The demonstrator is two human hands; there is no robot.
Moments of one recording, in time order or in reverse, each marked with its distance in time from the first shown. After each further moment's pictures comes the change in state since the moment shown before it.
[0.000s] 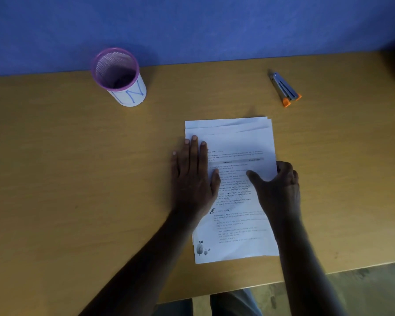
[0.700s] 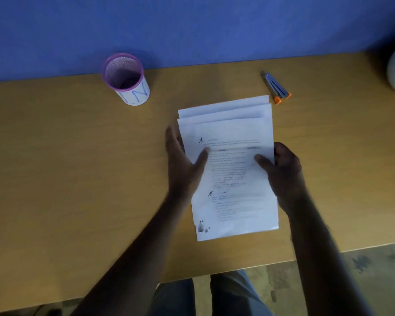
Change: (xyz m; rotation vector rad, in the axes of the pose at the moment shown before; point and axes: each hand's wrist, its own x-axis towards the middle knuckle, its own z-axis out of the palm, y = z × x) left_hand 0.014 -0.006 -0.037 -1.065 0.075 -0.372; right_hand 0.014 0.004 -0.032 0.488 -0.181 -0.159
